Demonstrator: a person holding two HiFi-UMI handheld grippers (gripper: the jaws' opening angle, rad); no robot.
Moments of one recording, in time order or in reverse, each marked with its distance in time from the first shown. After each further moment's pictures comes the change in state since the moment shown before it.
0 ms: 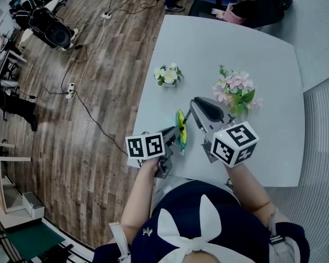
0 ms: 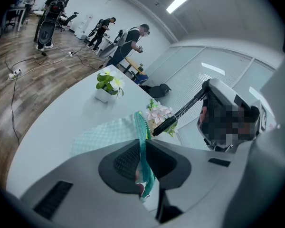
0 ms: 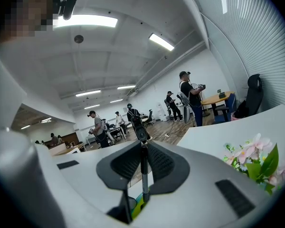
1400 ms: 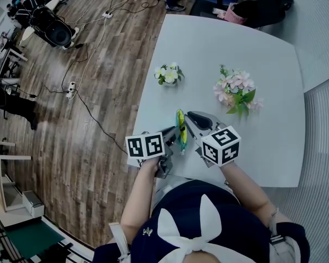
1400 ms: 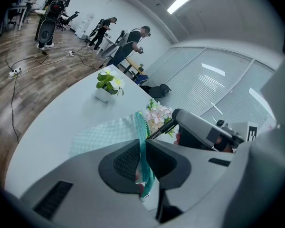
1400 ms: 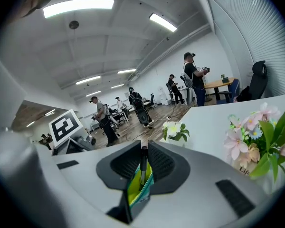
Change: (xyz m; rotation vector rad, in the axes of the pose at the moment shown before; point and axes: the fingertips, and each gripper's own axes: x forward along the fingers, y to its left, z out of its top) left arm 0.000 0.000 -0.001 -0.012 -0.003 -0.003; right arm 0.017 -0.003 -0.091 -0.001 0.208 0.024
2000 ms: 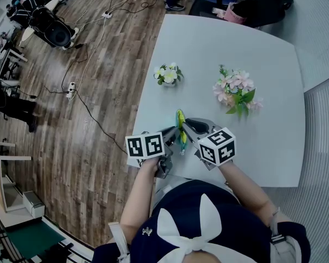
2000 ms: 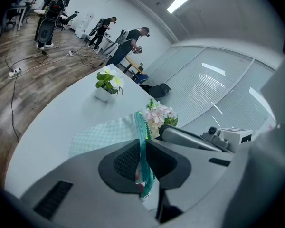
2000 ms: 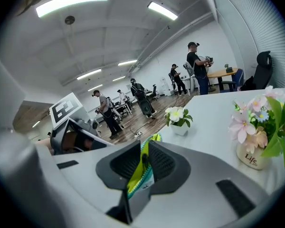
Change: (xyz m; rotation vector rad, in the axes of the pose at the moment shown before) left arm 0.003 0.000 0.000 0.002 0.007 0.001; right arm 0.008 0.001 -0.041 0.019 0.117 0.045
